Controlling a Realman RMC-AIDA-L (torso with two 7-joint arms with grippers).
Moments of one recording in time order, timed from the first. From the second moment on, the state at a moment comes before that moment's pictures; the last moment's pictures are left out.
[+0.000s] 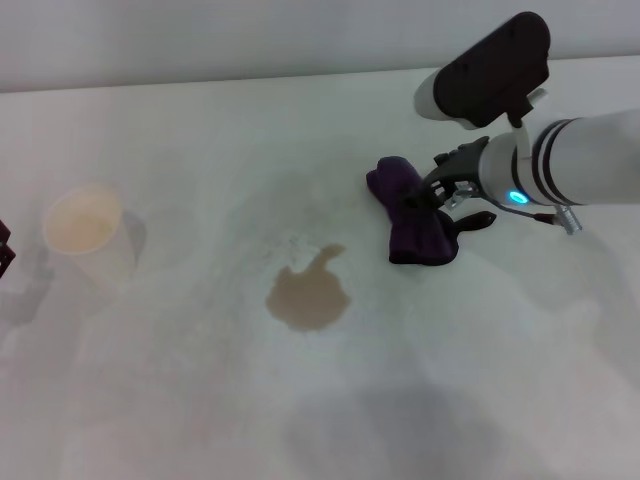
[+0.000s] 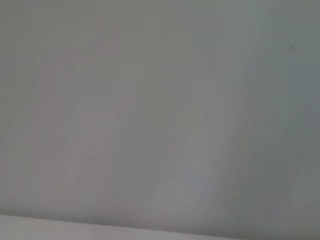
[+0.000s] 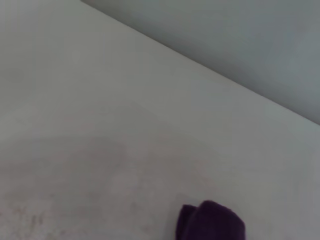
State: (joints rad) left arm -0.35 -2.08 0.99 -0.10 0.58 1.33 -0.40; right arm 0.42 2.02 -1.83 -1.24 0.35 0.77 -0.12
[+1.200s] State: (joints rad) left arm -0.36 -2.08 0.99 -0.07 0.58 1.28 -0.40; right arm 0.44 2.01 -1.75 -1.09 0.57 0.76 -0.13
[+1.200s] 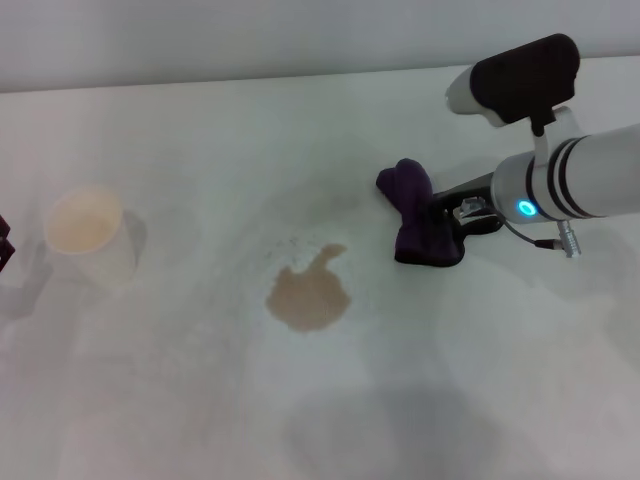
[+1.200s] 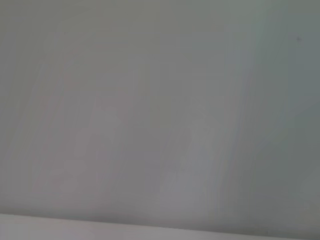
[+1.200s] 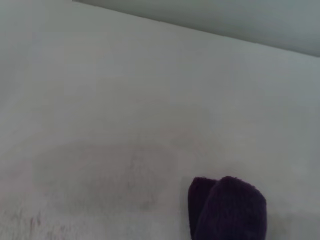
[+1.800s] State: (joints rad) left arm -0.35 -2.08 0.99 -0.07 0.58 1.28 -0.40; right arm 0.40 2.01 -1.67 -1.20 0.87 0.87 -0.50
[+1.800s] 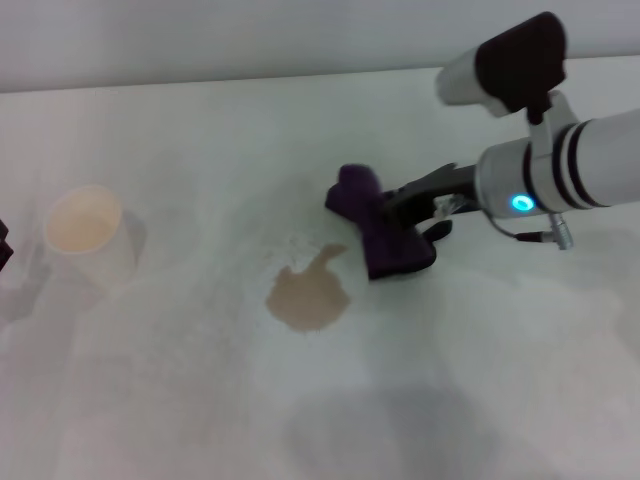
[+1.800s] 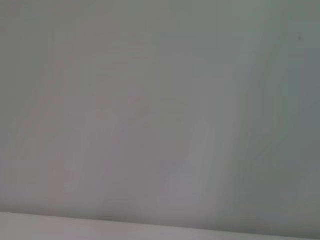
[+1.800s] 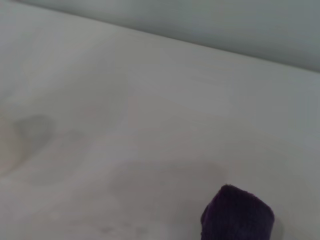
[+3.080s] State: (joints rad) left arm -0.38 -2.08 0.99 -0.07 0.57 1.28 -0.45; right arm 0.53 2.02 -1.93 -1.10 0.79 0.70 -0.60
